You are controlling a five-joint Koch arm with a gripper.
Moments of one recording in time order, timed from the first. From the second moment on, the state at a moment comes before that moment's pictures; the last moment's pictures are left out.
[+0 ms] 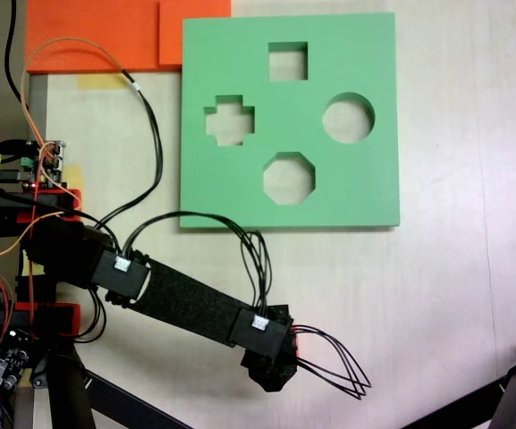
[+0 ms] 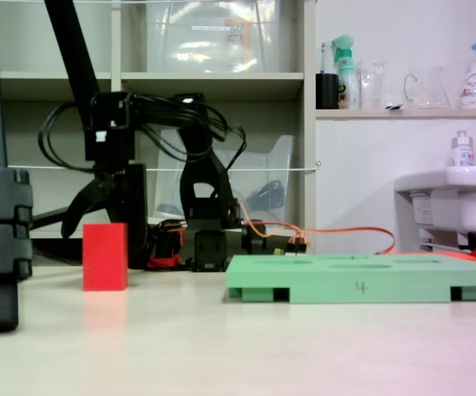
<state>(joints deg) 22.0 61.8 63.8 93.3 62.8</state>
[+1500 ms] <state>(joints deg) -40.9 62.8 33.7 103.0 128.1</state>
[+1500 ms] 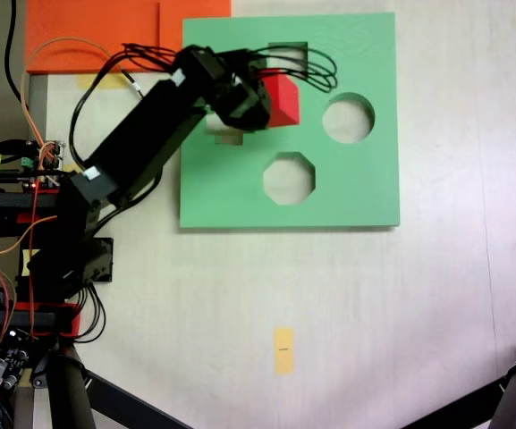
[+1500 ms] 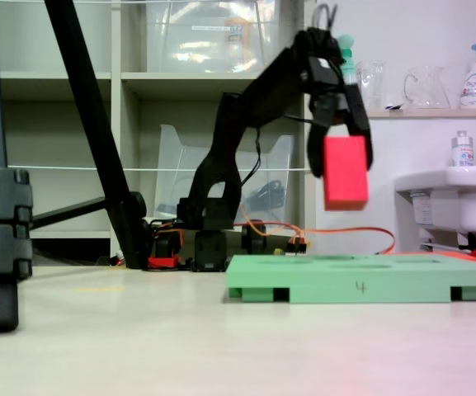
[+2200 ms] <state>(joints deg) -48.3 49.0 25.5 95.5 141.2</state>
